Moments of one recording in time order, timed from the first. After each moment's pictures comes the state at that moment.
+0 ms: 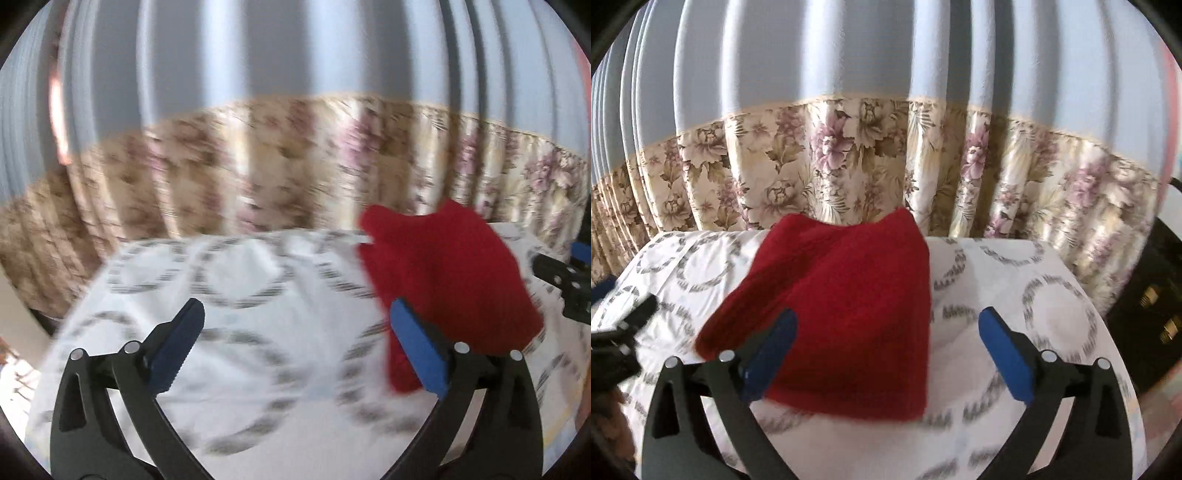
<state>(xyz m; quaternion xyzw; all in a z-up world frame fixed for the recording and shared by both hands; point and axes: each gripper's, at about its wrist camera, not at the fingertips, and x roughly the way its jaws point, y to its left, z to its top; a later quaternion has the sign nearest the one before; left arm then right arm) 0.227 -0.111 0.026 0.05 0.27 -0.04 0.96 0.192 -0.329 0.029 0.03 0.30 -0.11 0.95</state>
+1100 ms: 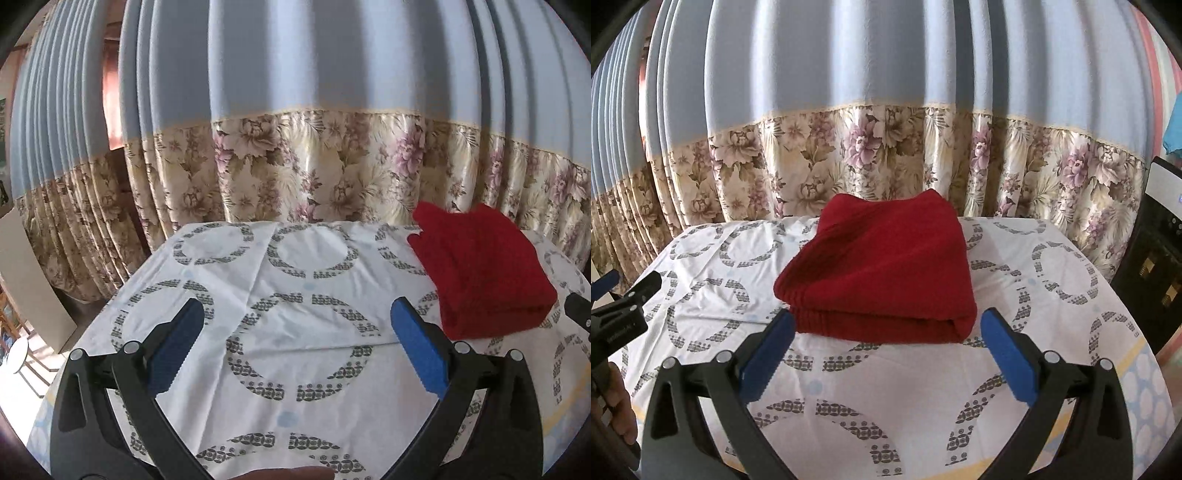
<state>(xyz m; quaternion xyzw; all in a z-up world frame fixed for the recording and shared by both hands) 0.172 -0.043 0.020 0.03 0.26 0.01 0.97 0.119 -0.276 0.020 0.05 0.29 -0.08 0.95</state>
